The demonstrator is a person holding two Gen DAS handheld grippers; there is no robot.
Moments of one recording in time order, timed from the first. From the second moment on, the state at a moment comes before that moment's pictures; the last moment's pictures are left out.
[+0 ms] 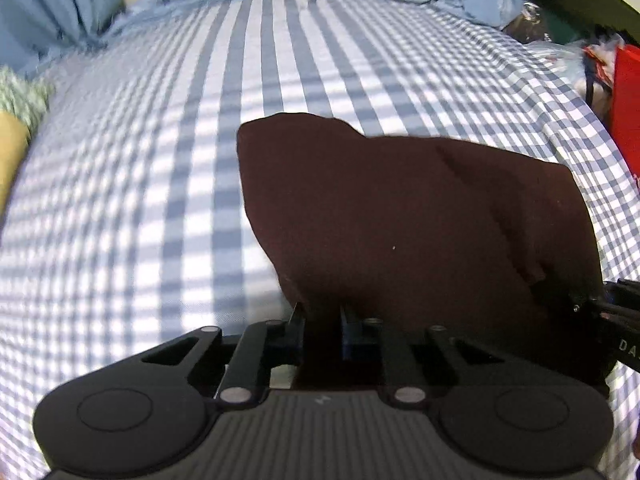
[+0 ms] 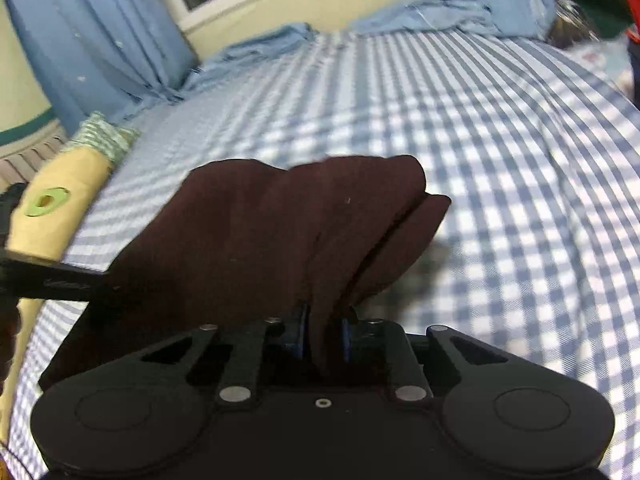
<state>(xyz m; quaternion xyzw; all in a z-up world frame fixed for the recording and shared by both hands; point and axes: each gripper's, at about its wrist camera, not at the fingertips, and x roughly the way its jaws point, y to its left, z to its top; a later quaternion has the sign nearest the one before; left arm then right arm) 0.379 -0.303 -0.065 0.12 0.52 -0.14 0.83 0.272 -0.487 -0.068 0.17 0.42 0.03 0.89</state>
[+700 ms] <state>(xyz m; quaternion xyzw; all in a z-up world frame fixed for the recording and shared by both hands) 0.373 -0.193 -0.071 0.11 0.53 -0.07 0.84 0.279 -0.351 -0.068 0.15 0.43 0.08 0.88</state>
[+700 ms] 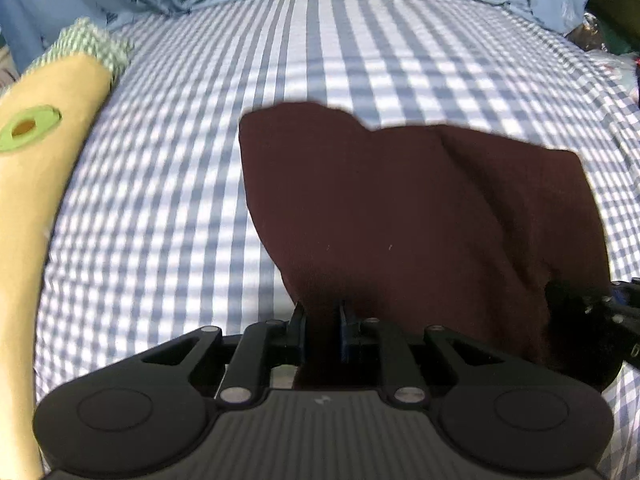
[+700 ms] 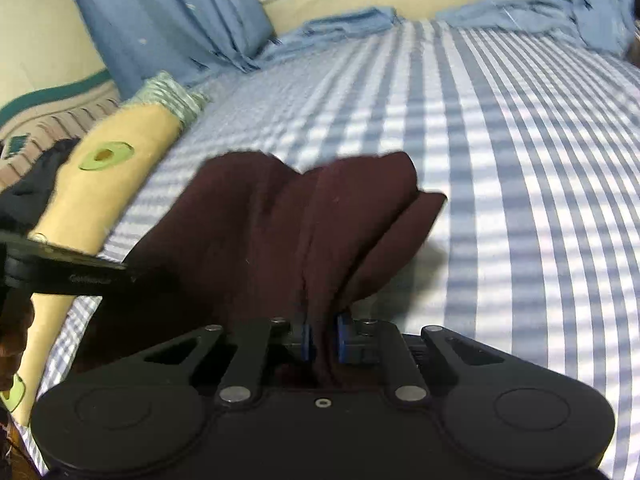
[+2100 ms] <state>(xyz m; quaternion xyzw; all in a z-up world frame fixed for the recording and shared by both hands) 0.184 -0.165 0.011 0.06 0.42 0.03 0.91 0.120 -0.352 0.015 0.11 0.30 0.00 0.95</state>
